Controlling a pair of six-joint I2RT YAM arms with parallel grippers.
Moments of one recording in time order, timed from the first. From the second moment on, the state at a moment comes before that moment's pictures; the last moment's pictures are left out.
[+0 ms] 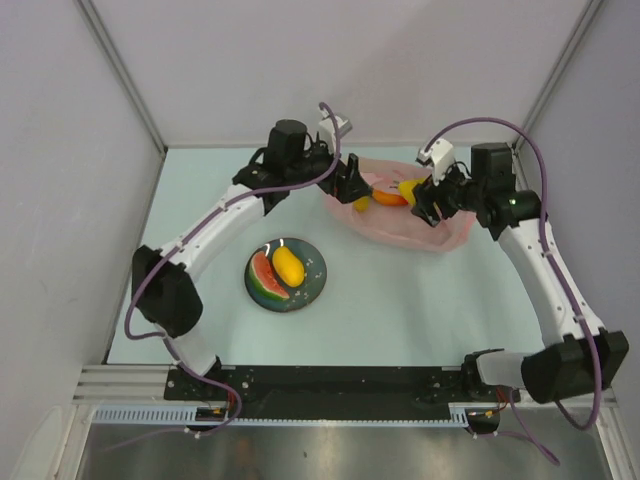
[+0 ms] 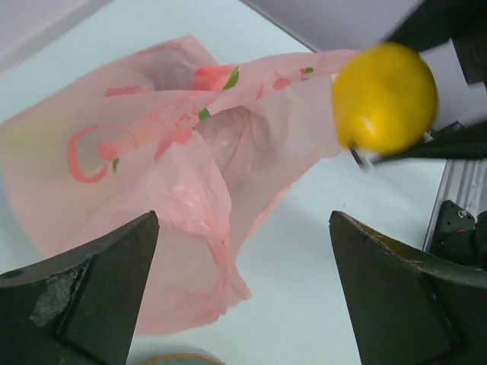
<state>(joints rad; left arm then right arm) -0.57 1.73 1.62 -0.26 0.54 -0.10 0.18 1.30 1.35 -0.68 -0.41 -0.50</state>
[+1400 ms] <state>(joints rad) 0.10 0.91 1.05 -0.31 0.64 -0.14 0.76 2.14 1.66 -0.39 -0.36 0.09</state>
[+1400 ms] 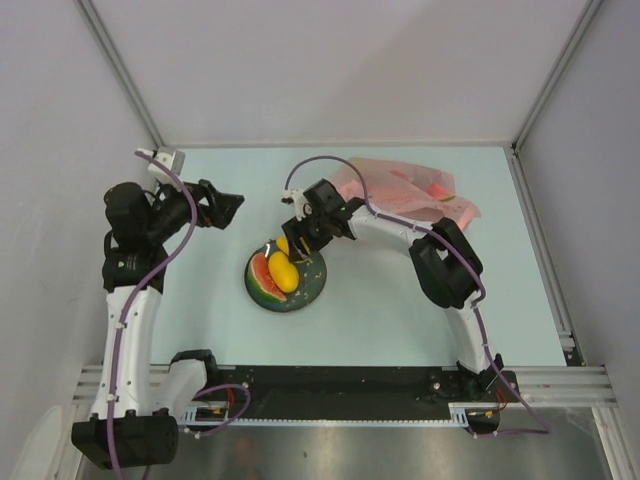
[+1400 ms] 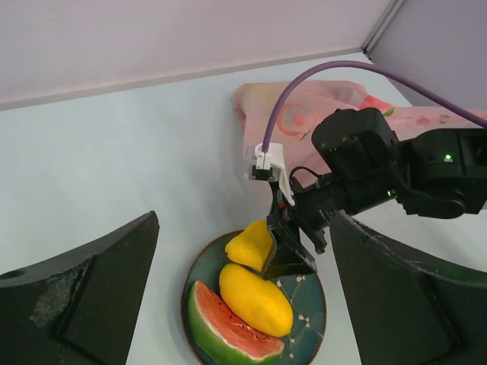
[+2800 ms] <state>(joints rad) -0.16 1.25 1.25 -0.33 0.49 -0.05 0.31 1.52 1.46 -0.55 -0.45 0.02</state>
